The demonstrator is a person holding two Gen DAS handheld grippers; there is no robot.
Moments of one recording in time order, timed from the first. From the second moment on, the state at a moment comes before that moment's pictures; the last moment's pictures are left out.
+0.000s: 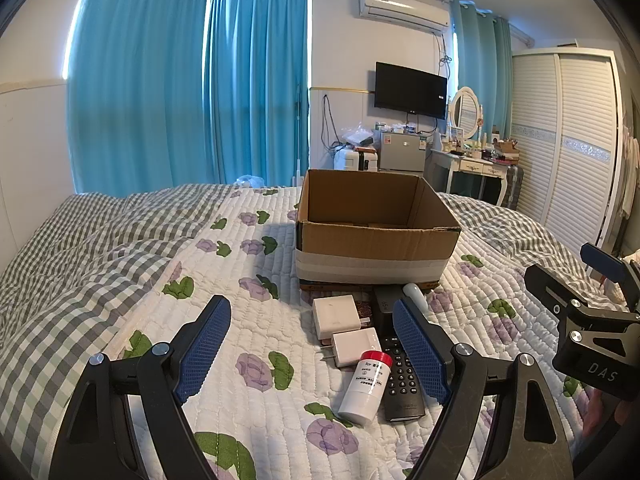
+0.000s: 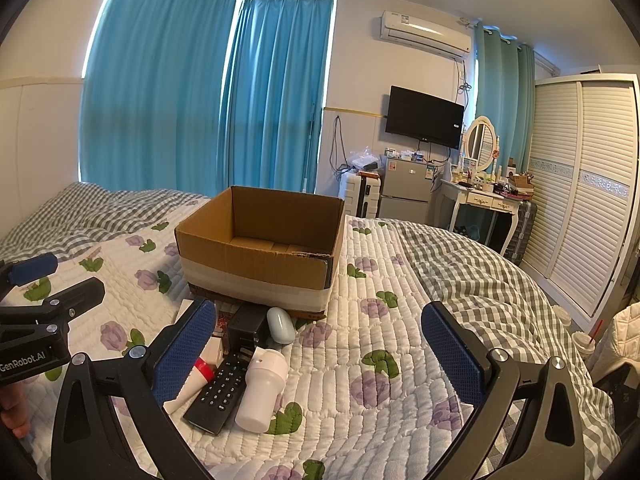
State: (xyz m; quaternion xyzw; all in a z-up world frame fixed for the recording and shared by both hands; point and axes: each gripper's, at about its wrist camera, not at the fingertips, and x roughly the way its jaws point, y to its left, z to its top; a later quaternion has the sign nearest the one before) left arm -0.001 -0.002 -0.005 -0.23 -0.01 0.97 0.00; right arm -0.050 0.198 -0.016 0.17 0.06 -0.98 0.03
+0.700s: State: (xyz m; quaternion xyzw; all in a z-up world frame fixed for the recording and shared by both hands) left arm -0.001 -0.001 -0.005 -0.23 -0.01 0.97 0.00; right arm -0.050 0.199 -0.017 0.18 0.06 -0.98 0.03
